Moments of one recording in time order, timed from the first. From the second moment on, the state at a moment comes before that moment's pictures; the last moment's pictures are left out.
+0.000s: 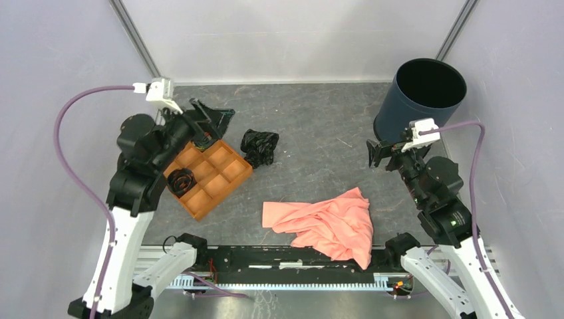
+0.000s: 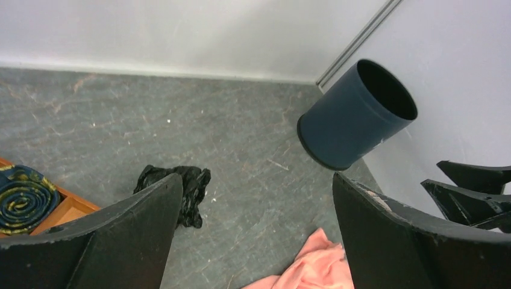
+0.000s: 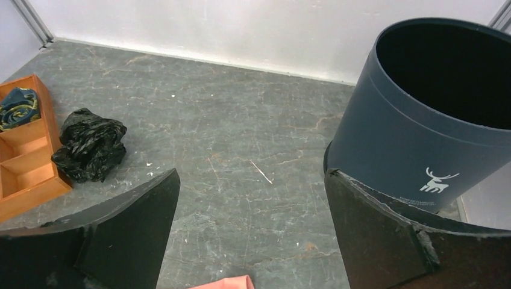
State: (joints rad) left arm -0.29 0.84 1.32 -0.51 0.15 -0.45; right arm 0.41 0.55 0.87 -0.35 0.18 0.00
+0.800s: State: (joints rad) left arm -0.27 1.12 1.16 -0.20 0.13 -0.35; right arm 0.60 1.24 0.76 0.12 -0.15 0.34
